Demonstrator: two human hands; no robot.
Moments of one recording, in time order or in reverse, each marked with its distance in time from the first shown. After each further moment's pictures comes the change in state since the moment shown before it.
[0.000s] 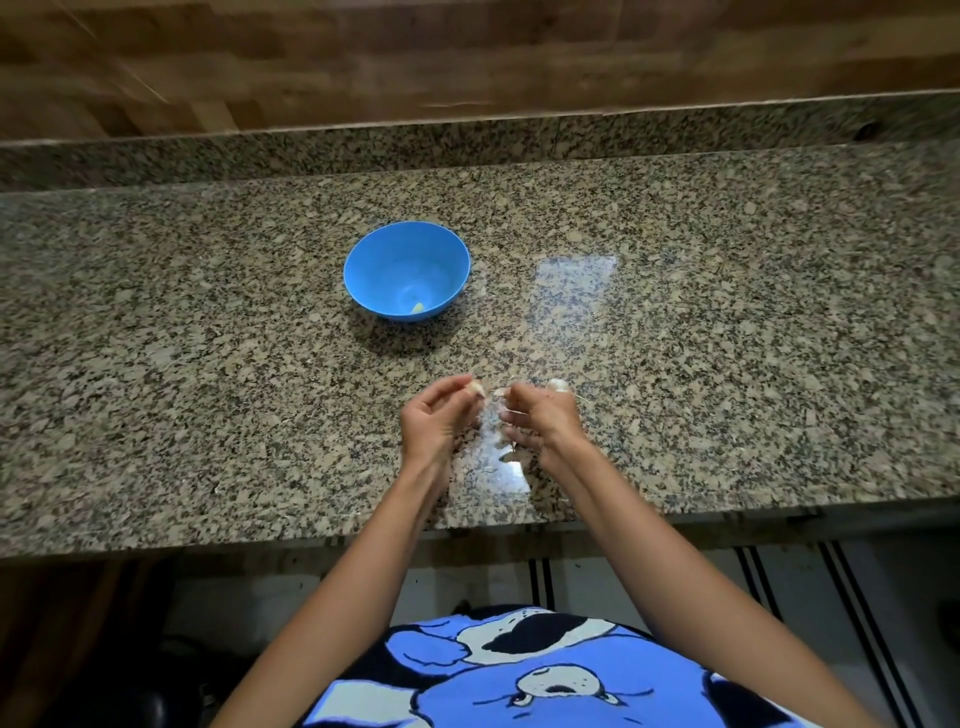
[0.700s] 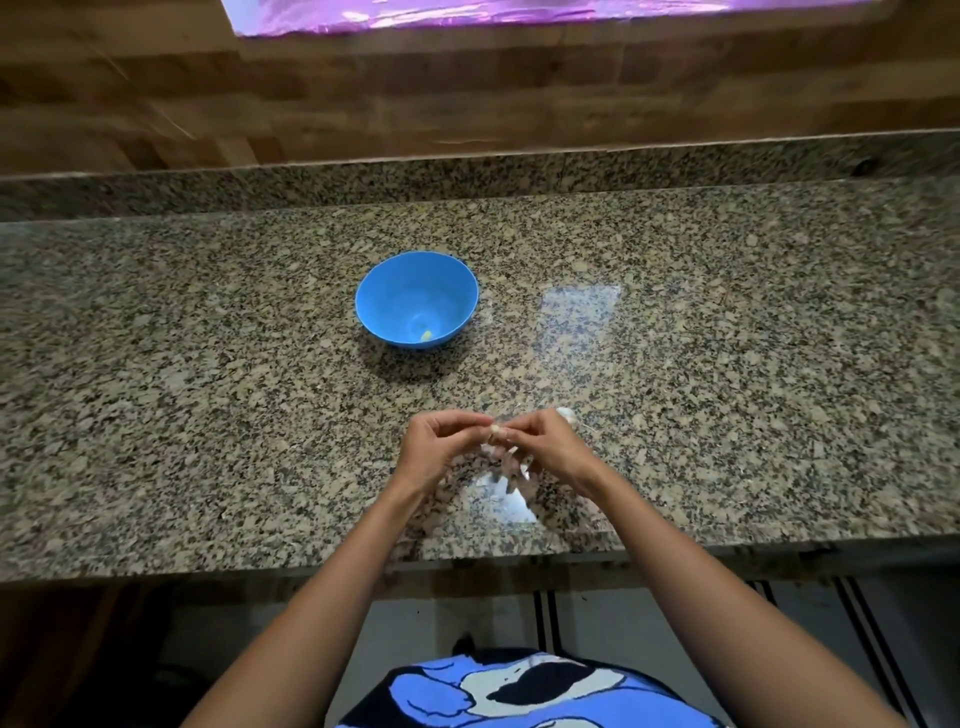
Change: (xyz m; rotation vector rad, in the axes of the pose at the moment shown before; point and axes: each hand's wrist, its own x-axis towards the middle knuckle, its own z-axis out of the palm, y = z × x) left_hand 0.007 0.019 -0.011 0.499 -0.291 0.128; right_hand 0.011 -0.005 -0.014 -0.594 -0.425 -0.269
